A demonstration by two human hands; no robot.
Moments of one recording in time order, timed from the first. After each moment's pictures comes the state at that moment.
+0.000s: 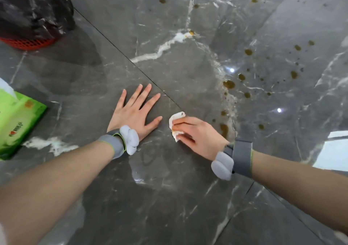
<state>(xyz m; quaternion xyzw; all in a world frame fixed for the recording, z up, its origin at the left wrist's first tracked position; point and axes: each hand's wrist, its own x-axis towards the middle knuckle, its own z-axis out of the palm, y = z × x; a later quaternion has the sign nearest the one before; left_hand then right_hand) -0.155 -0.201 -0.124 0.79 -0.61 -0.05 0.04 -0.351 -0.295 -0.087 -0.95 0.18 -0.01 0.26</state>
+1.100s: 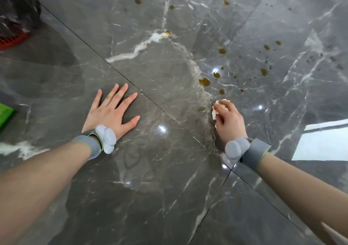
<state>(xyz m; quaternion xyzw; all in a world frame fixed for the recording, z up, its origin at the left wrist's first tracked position) -0.156 -0.201 -0.125 0.80 -0.60 -0.04 0.03 -0.440 -0.353 -0.095 -0.83 0.53 -0.10 0.15</state>
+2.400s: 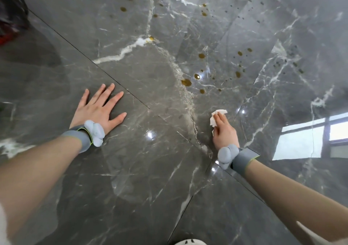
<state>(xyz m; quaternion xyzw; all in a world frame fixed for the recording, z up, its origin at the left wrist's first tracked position) -0.157 -0.198 -0.124 0.80 -0.59 -0.04 0.04 -0.491 -0.326 -0.085 -0.80 0.58 -0.02 0.16</state>
